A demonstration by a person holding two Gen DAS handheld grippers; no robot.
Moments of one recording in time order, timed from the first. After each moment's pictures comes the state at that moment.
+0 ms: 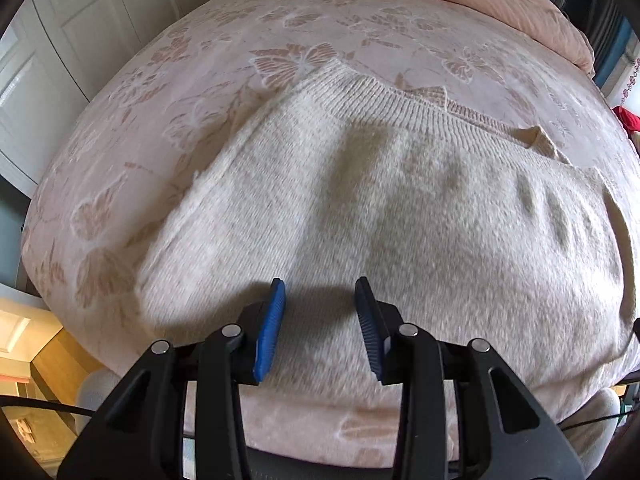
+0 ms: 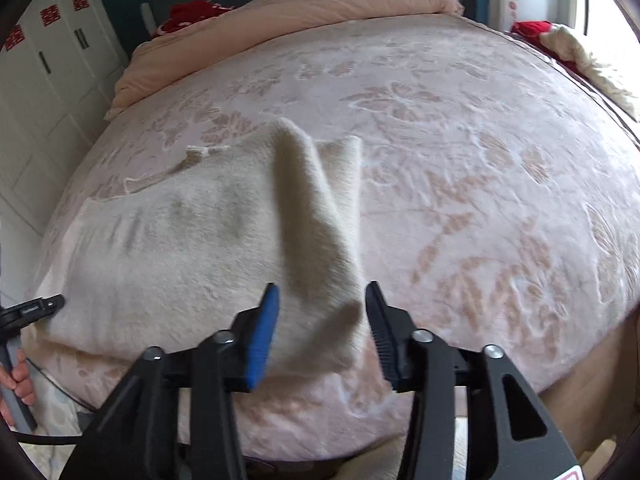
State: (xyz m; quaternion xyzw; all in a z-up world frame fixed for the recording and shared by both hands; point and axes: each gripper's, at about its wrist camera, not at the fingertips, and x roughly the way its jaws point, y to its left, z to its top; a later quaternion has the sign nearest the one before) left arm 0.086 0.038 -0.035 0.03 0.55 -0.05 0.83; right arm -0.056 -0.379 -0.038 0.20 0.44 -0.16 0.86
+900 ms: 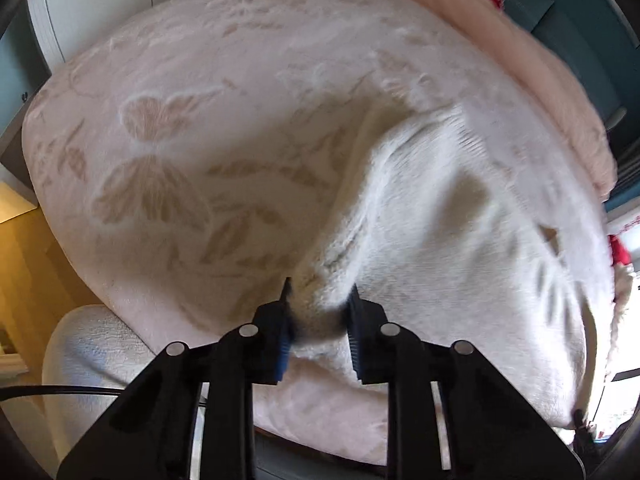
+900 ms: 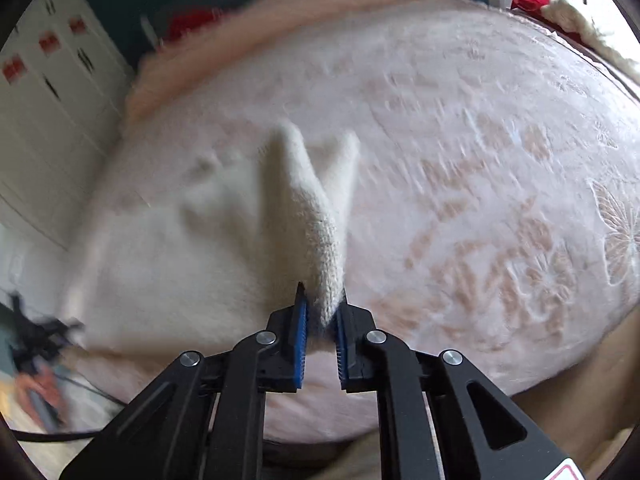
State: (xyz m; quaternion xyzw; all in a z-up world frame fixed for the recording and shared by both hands) left arm 0.089 0.137 -0.055 -0.17 0.56 0.01 0.81; right arm -0.056 -0.393 -0.047 0.22 0.48 -0.13 0.84
